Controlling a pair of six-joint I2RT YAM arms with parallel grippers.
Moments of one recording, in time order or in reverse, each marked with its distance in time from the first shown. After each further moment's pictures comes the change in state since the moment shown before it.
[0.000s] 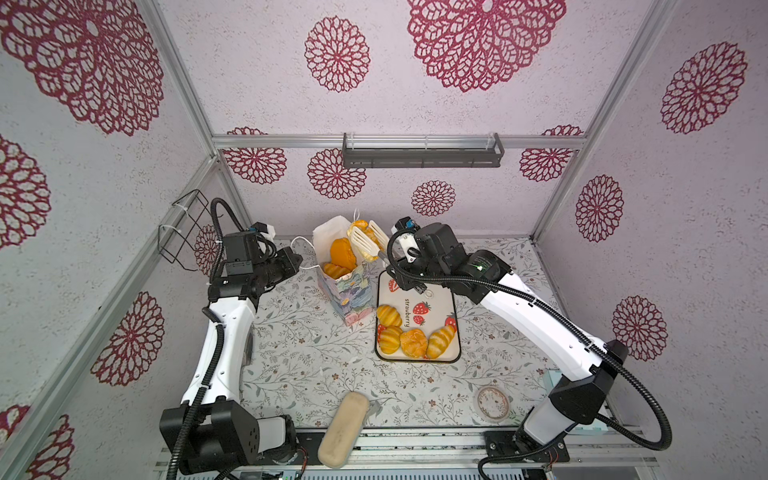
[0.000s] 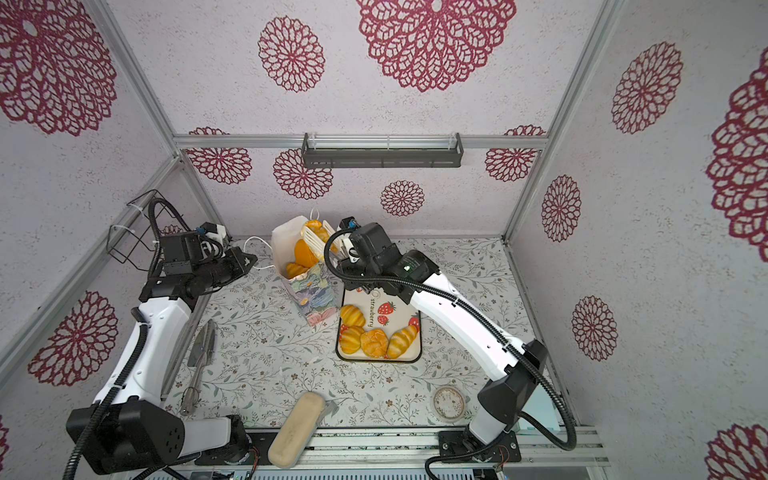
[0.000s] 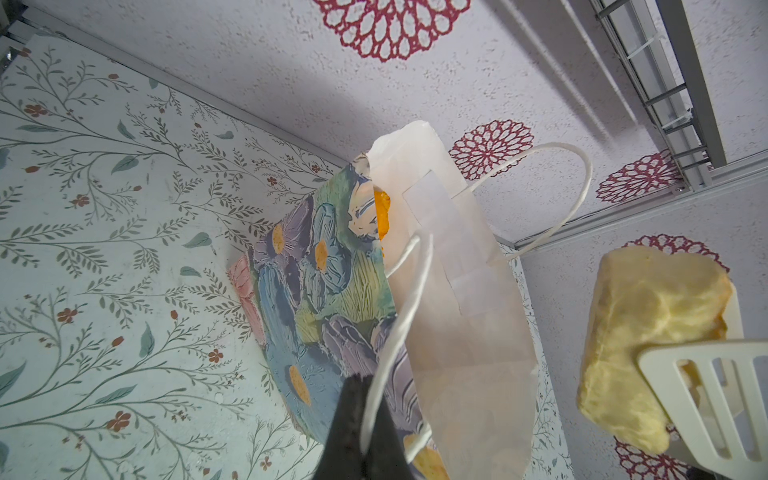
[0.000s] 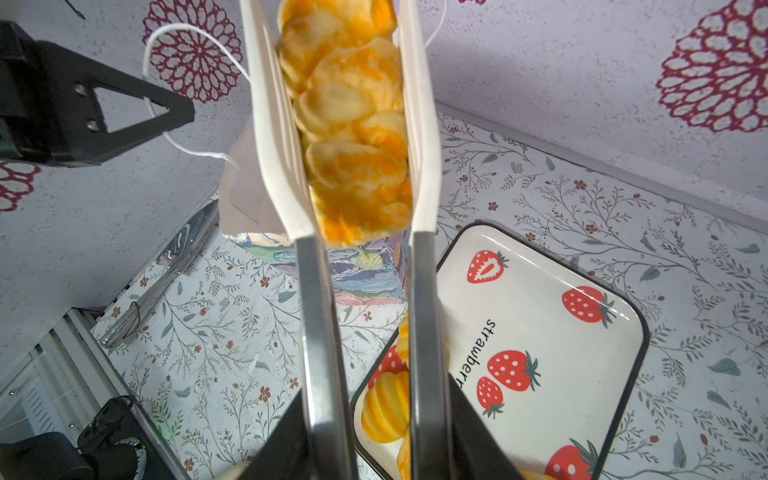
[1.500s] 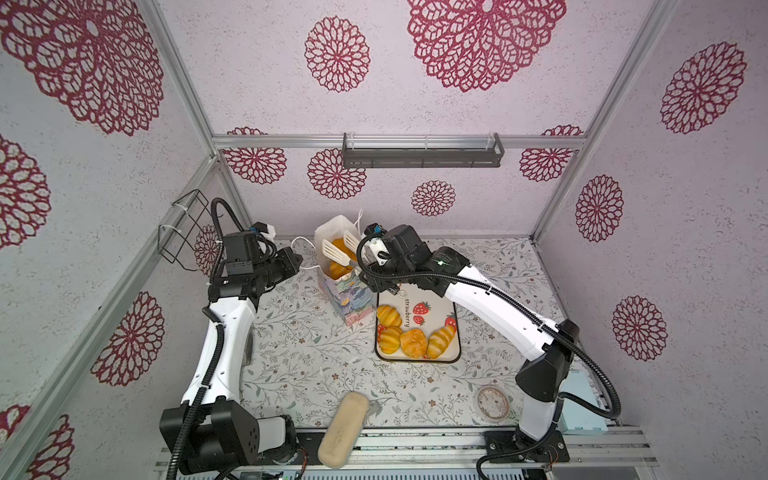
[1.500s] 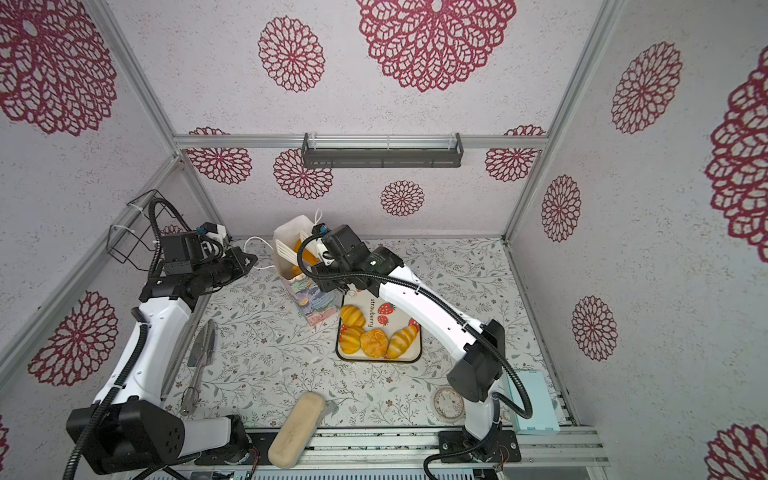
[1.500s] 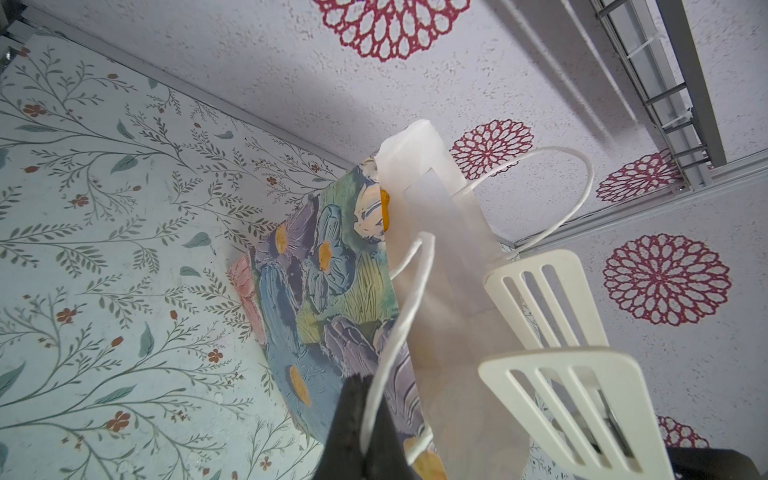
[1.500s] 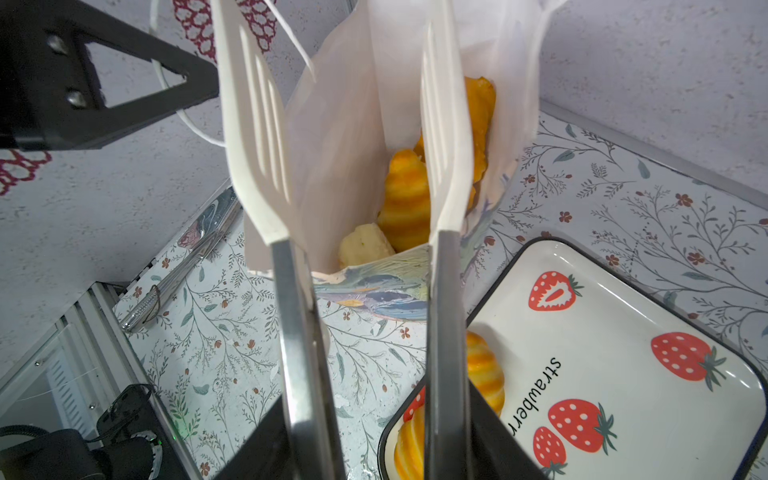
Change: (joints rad) left arm -0.002 0.000 0.000 0.000 0.000 0.000; right arm 0.045 0.206 0.144 0.007 -0.069 -0.010
